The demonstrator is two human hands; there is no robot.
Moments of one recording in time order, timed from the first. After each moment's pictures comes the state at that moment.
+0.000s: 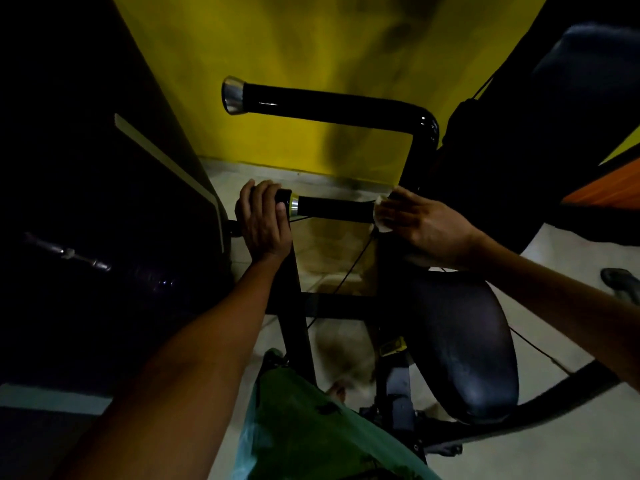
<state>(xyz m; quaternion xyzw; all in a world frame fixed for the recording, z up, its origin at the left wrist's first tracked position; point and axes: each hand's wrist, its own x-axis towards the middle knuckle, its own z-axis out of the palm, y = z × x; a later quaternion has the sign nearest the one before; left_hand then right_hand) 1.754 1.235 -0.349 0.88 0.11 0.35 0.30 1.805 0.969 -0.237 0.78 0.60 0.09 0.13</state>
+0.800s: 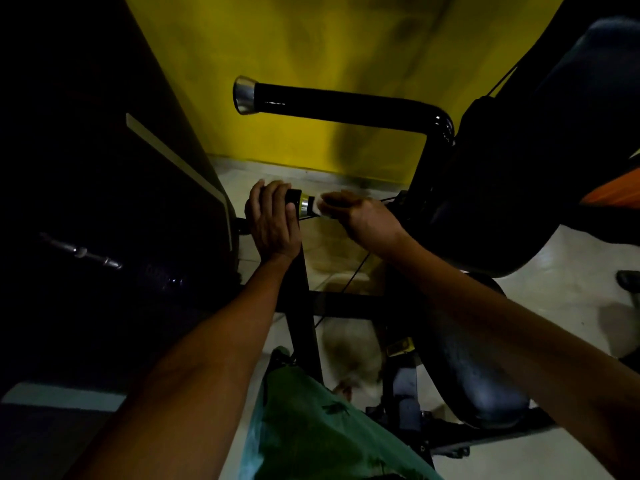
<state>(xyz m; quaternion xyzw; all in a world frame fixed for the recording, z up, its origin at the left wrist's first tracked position) 1.753 1.236 -0.349 0.88 0.11 0.34 0.30 1.794 1.071 -0.265 0.91 0.40 -0.06 -0.09</state>
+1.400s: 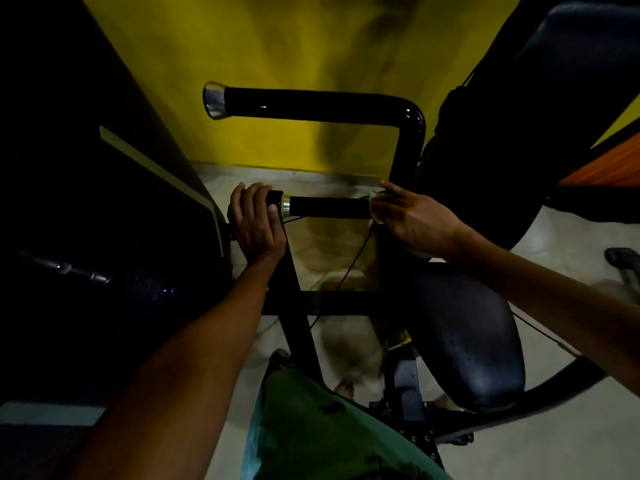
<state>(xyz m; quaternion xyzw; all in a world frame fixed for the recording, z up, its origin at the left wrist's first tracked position) 1.753 1.235 -0.345 0.88 0.10 0.35 0.29 1.801 0.976 -0.245 0.80 0.57 0.15 0.15</state>
